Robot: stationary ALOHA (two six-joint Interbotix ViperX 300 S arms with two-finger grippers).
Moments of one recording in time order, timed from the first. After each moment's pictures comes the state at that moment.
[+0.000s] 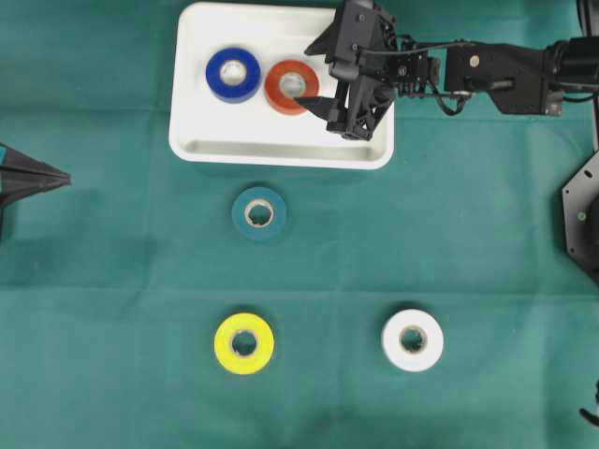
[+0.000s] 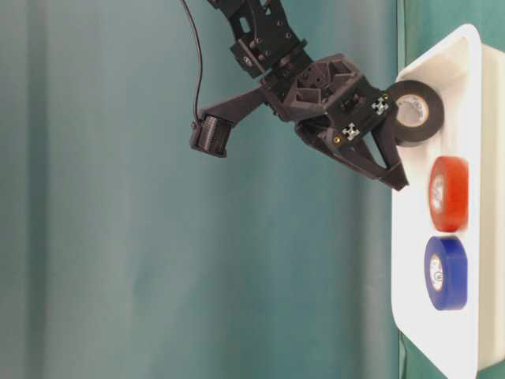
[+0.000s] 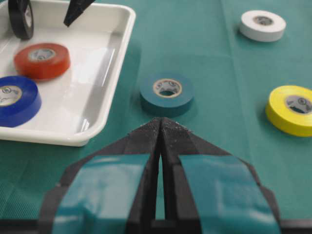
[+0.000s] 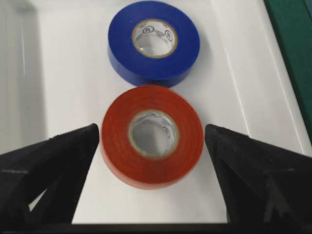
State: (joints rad) left arm 0.04 -1.35 1.53 -0.02 -0.06 -0.01; right arm -0.39 0.11 0.62 -0.48 -0.14 0.42
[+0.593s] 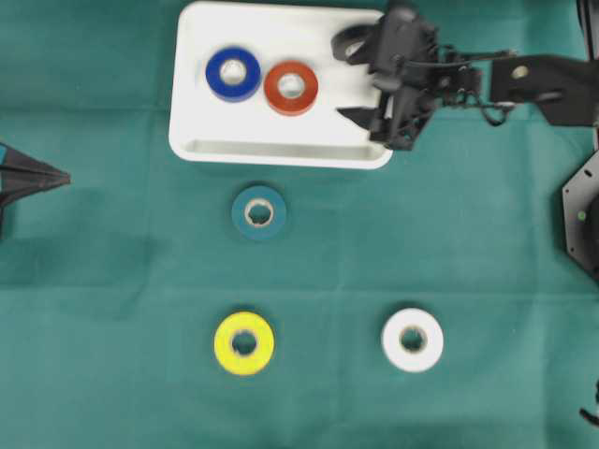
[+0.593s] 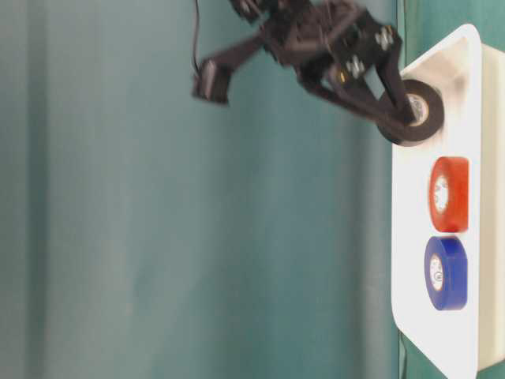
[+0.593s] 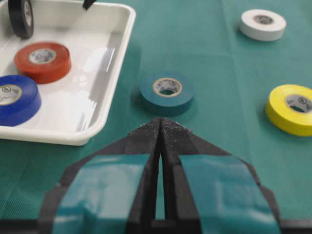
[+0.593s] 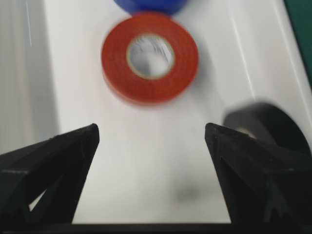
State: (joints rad) left arm 0.04 -1.35 1.53 -0.02 -0.06 -0.01; right arm -0.41 -0.07 0.81 -0.48 -0.08 0.42
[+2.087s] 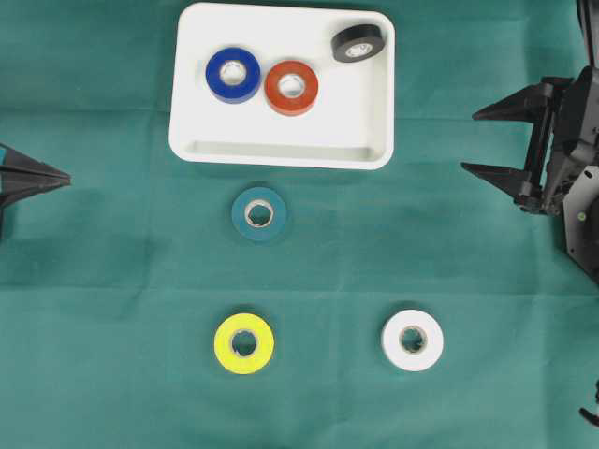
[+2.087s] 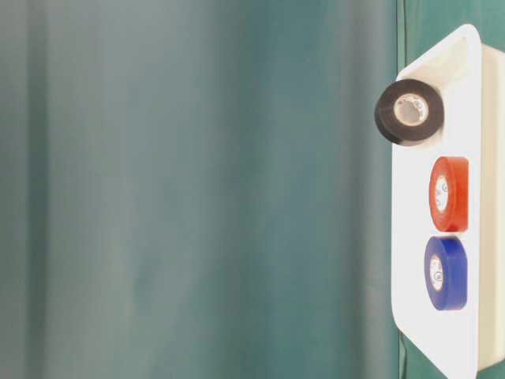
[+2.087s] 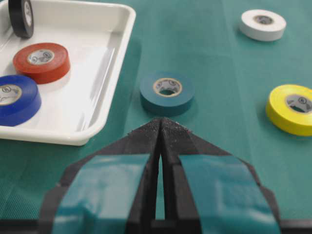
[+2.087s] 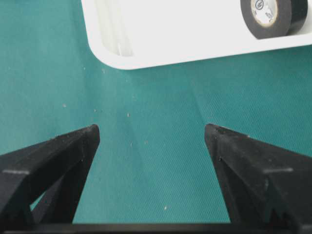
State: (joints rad) left arm 0.04 -1.35 1.53 -0.02 -0.06 0.00; right arm -0.34 -0.78 1.37 -0.47 -0.08 0.51
